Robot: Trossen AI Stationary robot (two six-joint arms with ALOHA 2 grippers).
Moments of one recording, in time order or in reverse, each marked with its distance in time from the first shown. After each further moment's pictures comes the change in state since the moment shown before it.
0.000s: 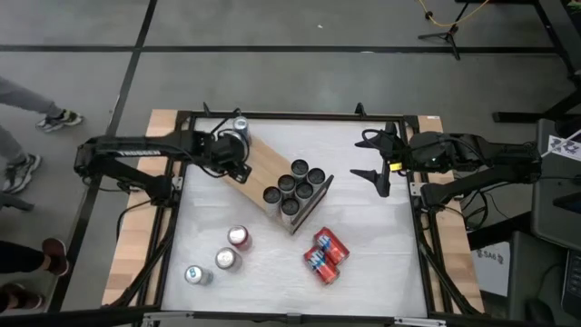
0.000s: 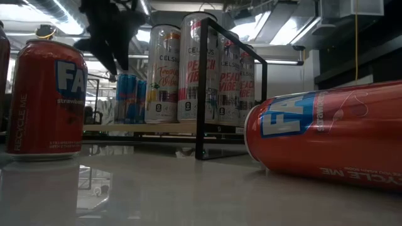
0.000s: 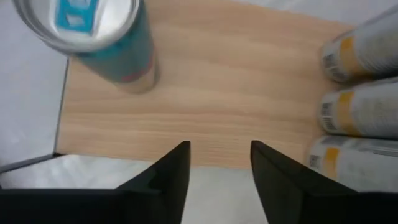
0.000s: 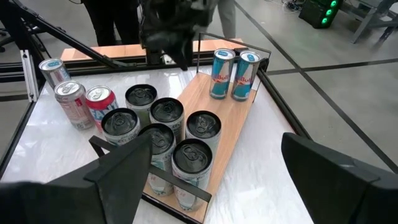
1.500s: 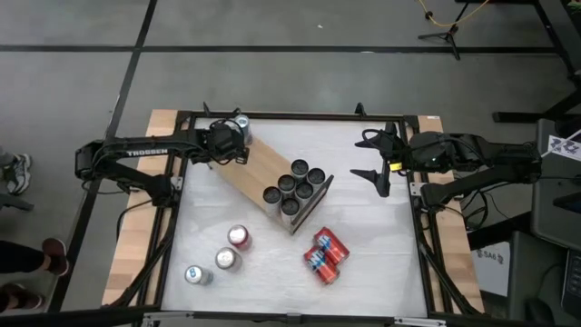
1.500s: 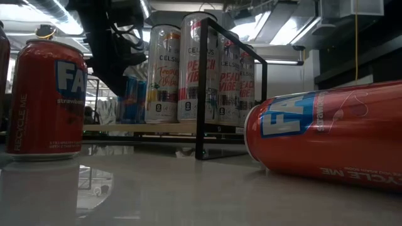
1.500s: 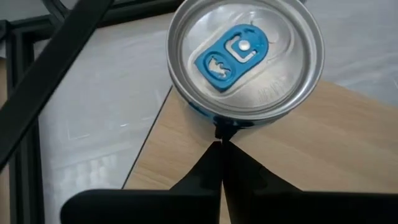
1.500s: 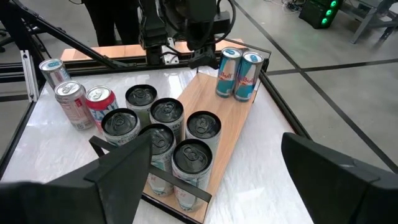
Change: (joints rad) left arm 0.174 0.000 -0.191 0.188 -0.264 -0.037; right arm 0.000 0.000 0.000 0.001 0.000 0.000
